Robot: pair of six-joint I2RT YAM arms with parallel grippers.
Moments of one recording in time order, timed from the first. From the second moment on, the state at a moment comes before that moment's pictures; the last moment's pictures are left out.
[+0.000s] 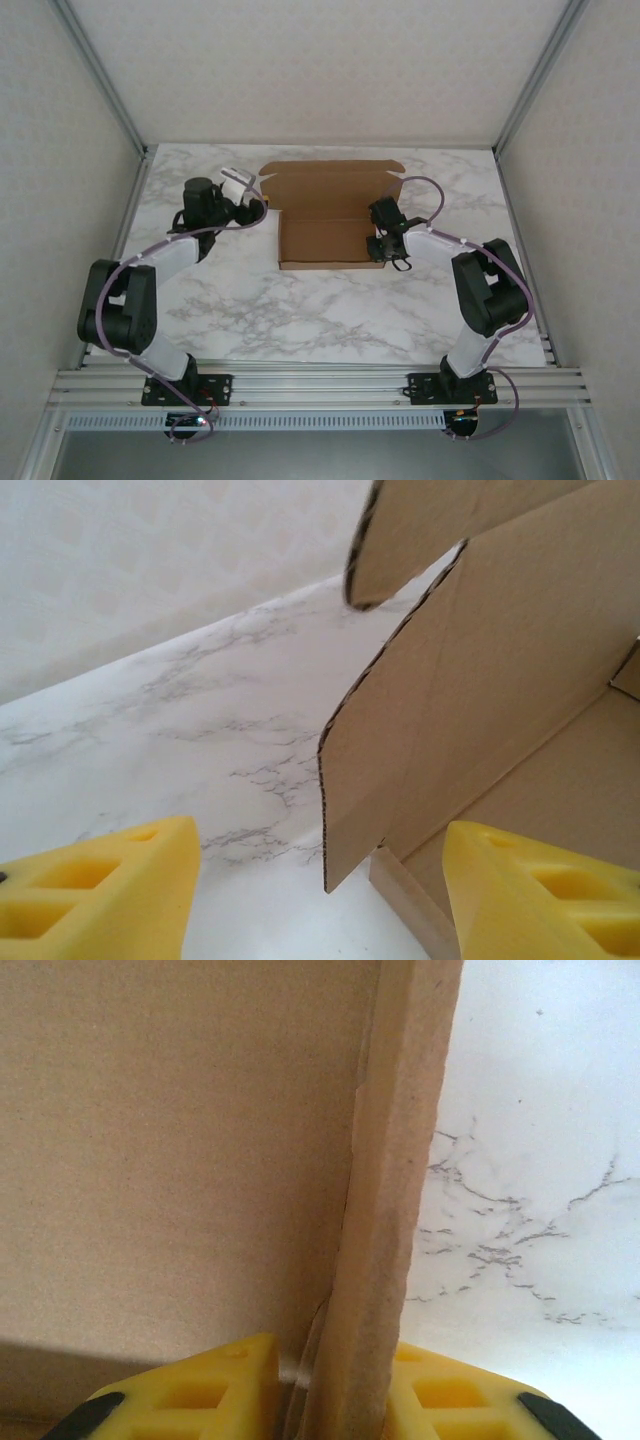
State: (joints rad) left arm -0.11 1.60 0.87 0.35 0.47 0.20; right arm 0.47 1.73 1.03 -0.46 0.10 0.23
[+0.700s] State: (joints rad) left arm -0.11 1.79 1.09 0.27 0.65 0.33; right arm 0.48 1.53 0.92 -0.34 0.11 0.27
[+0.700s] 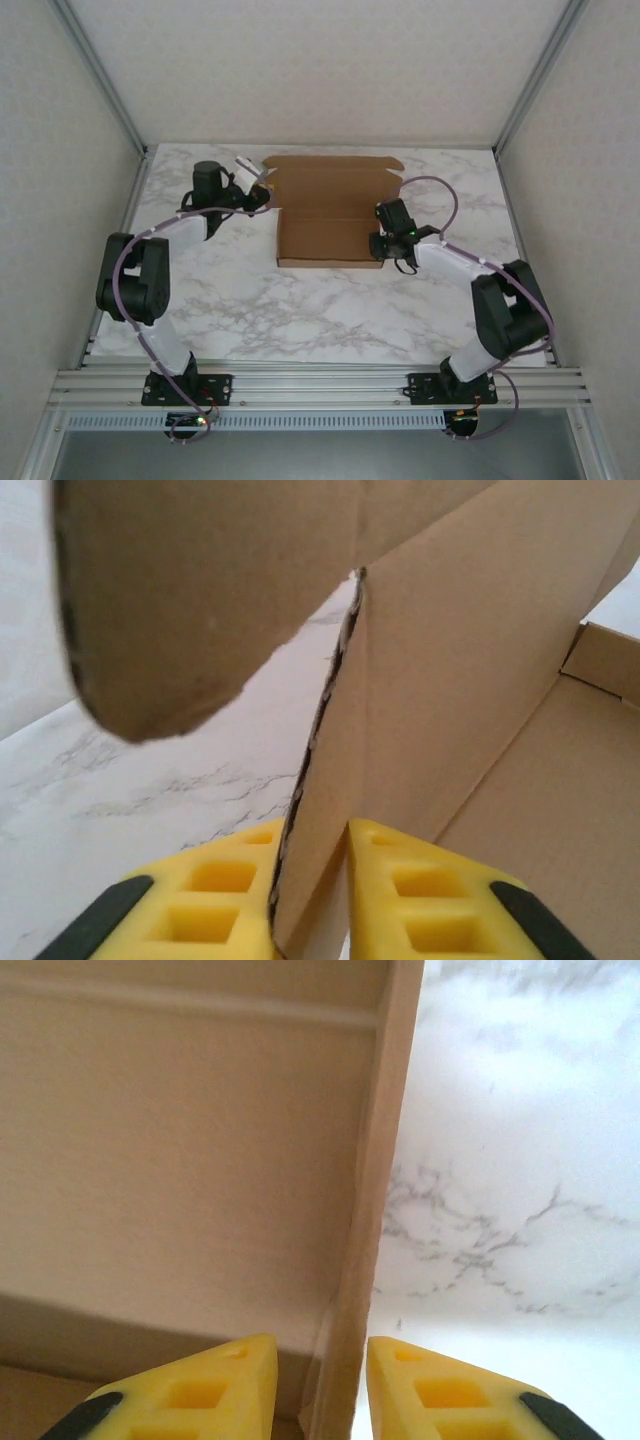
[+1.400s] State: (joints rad) left arm -0.14 1.77 1.05 0.32 0.61 0.31; right arm 0.36 1.33 0.80 0.21 0.05 -0.13
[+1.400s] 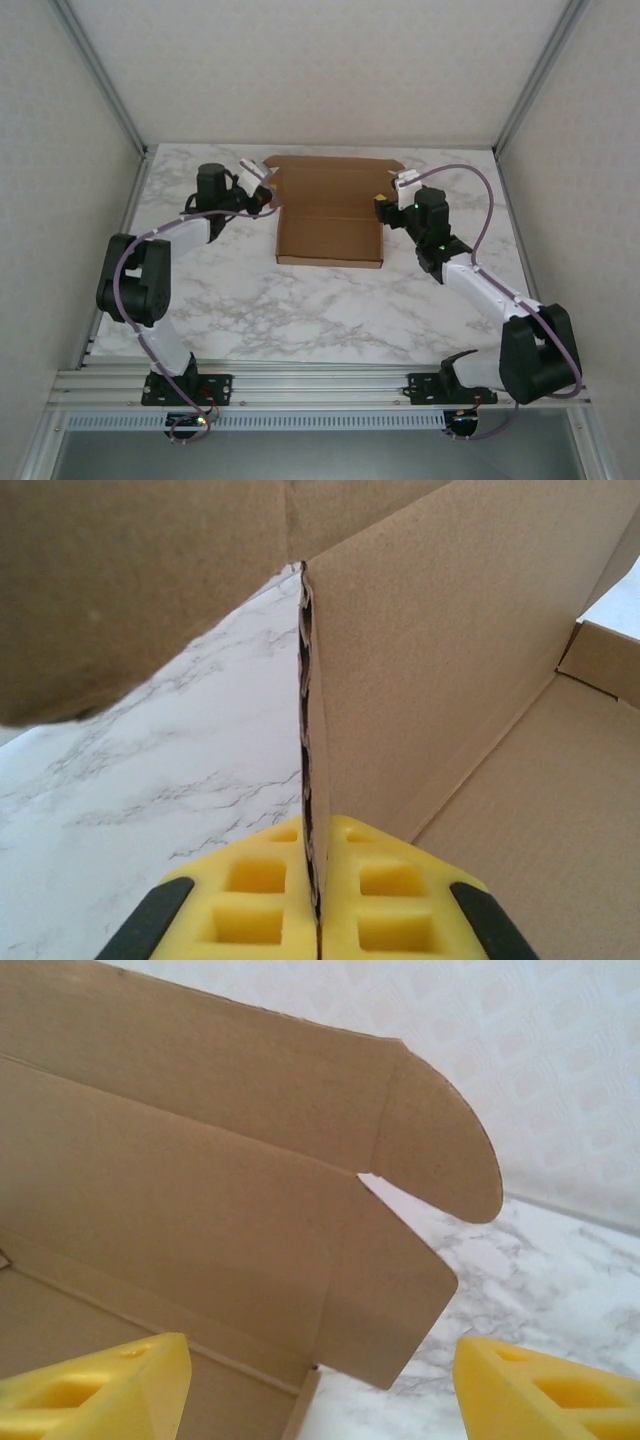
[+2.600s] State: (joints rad) left arm -0.14 1.77 1.04 0.34 0.59 0.28; right arm 0.16 1.72 1.15 0.00 -0.41 -0.32
